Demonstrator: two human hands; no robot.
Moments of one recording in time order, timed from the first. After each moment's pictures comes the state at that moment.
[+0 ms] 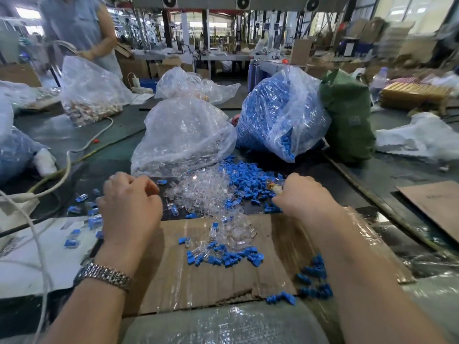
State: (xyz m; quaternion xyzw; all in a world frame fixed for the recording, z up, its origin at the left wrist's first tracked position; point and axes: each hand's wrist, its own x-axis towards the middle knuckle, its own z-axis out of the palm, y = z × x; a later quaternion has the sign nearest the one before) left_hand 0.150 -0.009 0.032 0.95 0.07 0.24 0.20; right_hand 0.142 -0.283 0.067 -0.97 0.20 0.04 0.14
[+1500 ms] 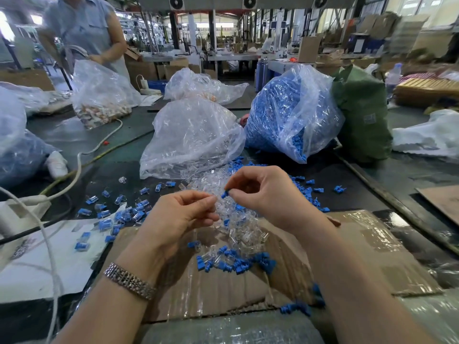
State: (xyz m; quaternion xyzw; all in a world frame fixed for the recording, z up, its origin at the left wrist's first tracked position) left_hand 0.151 -0.039 0.027 0.65 -0.01 -0.10 0.75; right_hand 0.143 -0.239 0.055 -0.84 -0.17 -0.08 0.51
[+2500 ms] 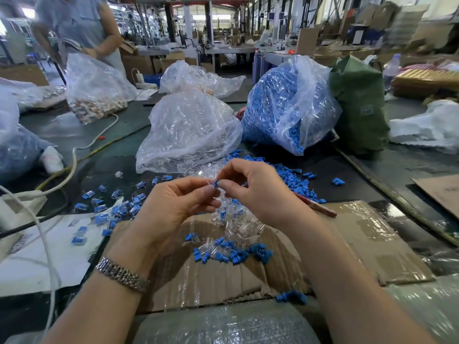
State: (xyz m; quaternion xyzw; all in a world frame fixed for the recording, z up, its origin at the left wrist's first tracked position) left_hand 0.145 -0.036 0.030 0.65 -0.11 -0.08 0.75; right_hand 0.139 -0.227 0.054 -0.87 -0.18 -0.09 0.46
